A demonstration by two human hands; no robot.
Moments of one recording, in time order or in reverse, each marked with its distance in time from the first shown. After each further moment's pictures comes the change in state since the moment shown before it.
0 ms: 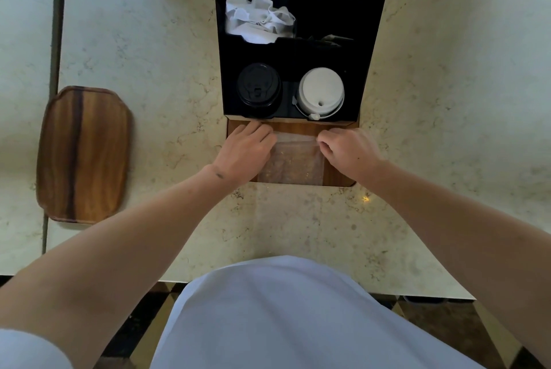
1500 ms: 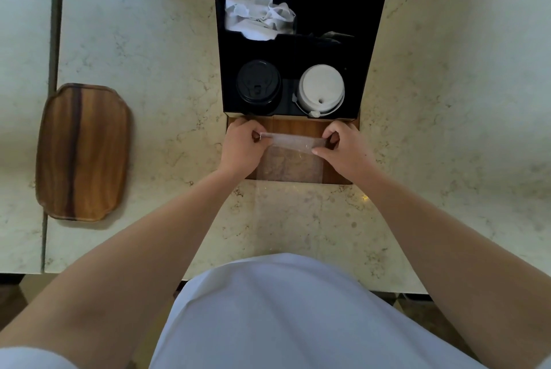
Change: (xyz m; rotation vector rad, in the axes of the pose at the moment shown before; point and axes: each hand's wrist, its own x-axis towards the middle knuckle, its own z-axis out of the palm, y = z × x) left_hand 0.009 0.005 0.011 -0.650 -0.004 -0.771; right_hand -0.008 0.002 0.034 0.576 0.036 0.447
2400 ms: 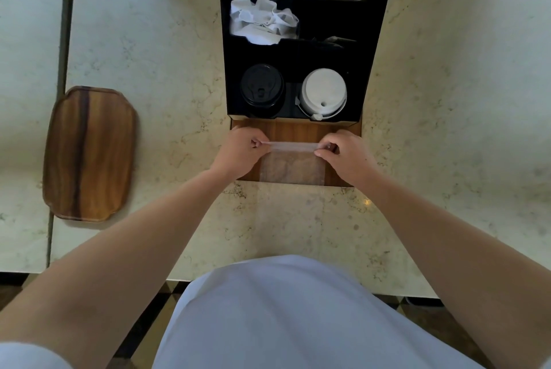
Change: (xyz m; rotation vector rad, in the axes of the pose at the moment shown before) left_hand 0.000 -0.007 -0.019 0.094 -0.180 0.141; right_hand -0.005 -0.004 -0.006 -0.060 -0.058 -0.170
